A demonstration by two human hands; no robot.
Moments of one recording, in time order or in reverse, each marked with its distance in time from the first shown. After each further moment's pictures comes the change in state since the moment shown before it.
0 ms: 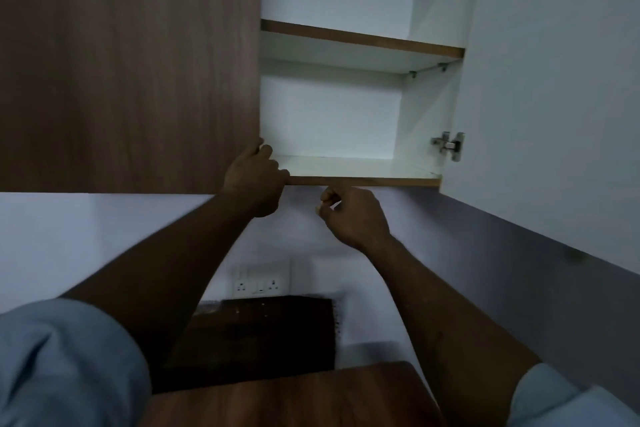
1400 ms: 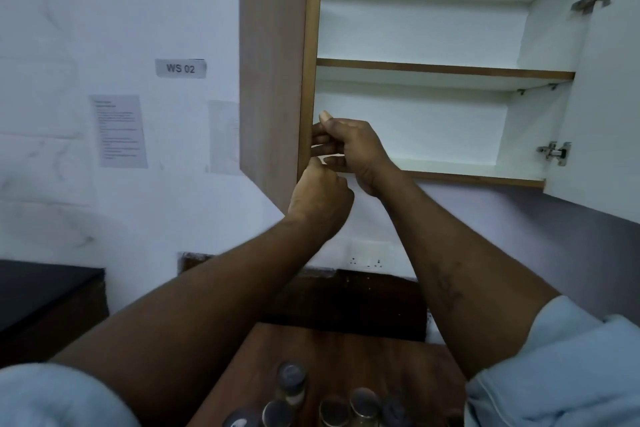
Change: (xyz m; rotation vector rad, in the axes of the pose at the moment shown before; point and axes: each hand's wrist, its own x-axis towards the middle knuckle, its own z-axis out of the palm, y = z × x) left_hand -0.301 -0.068 -0.165 0.264 -0.179 -0.160; right_hand -0.102 -0.350 -0.031 0.913 -0.289 -0.077
